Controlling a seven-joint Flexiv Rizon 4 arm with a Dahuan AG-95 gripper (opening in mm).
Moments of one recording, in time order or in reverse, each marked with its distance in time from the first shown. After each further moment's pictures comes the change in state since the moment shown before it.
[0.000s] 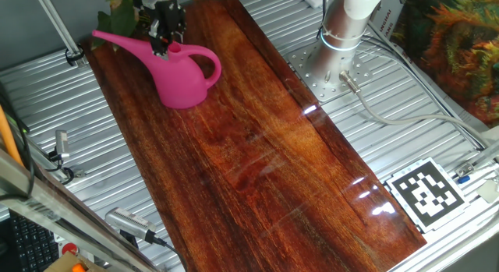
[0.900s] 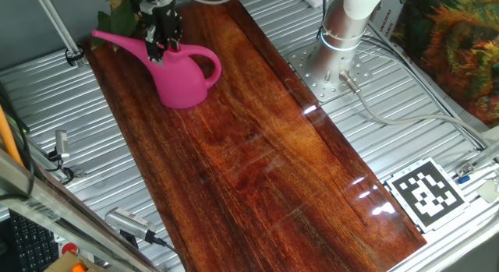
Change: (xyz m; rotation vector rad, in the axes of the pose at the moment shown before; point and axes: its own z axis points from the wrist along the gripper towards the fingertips) arm 0.007 -0.010 0.028 0.055 0.022 0.051
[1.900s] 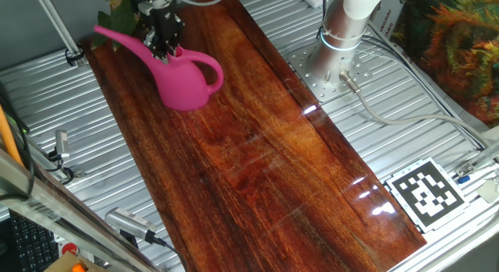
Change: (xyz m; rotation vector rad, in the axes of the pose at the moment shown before) arm 0.000 0.000 0.001 -0.003 -0.026 0.162
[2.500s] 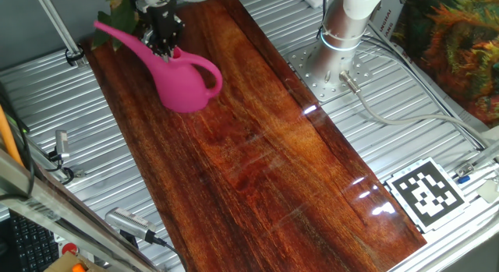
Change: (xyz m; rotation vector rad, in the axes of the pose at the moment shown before) arm 0.003 0.001 -0.006 0.011 0.011 0.158
